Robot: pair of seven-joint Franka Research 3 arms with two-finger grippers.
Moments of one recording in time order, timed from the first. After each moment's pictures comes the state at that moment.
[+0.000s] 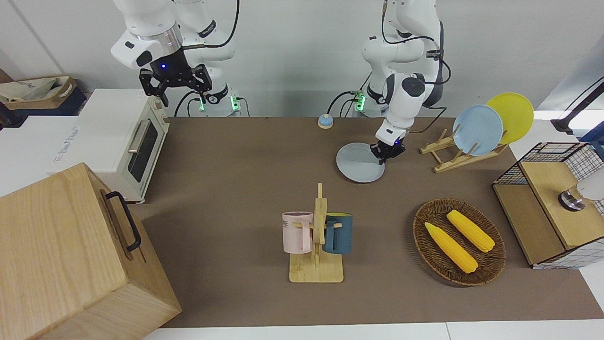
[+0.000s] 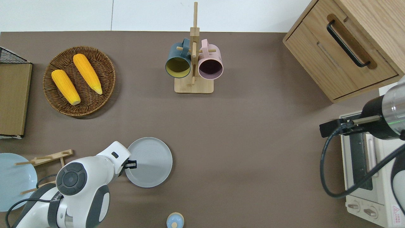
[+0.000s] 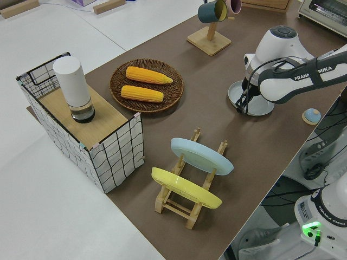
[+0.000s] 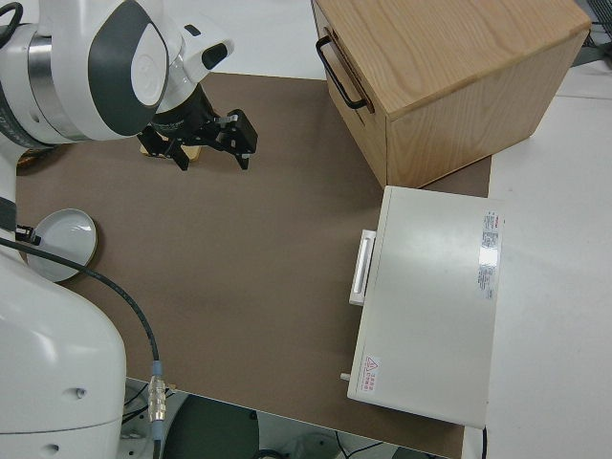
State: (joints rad) left arm -0.04 -0.14 -0.21 -2.62 -0.09 2.54 -0.19; right arm 0.02 -0.01 0.12 -1.47 0.00 1.39 0.03
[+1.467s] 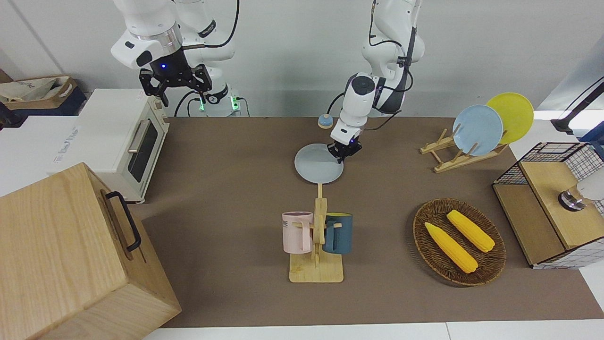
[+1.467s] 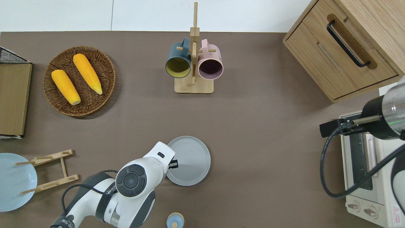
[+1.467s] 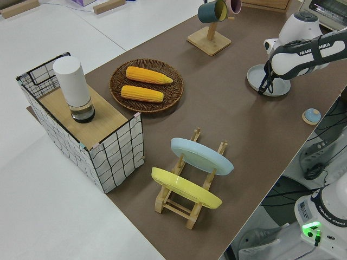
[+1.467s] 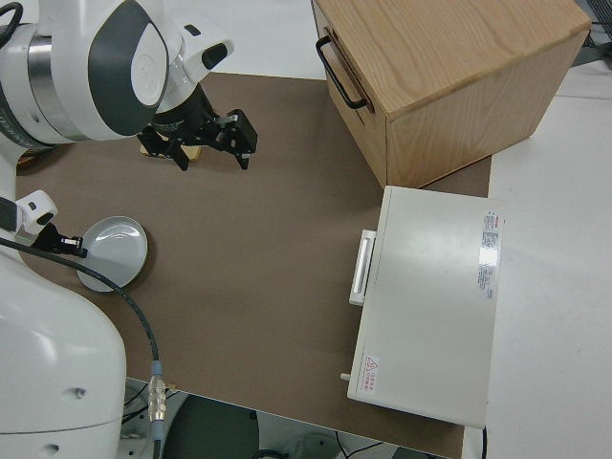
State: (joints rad) left arm -0.13 -0.02 -0.42 -2.49 -0.09 2.54 -0.61; right arm 0.02 -0.01 0.12 -1.47 0.00 1.39 0.03
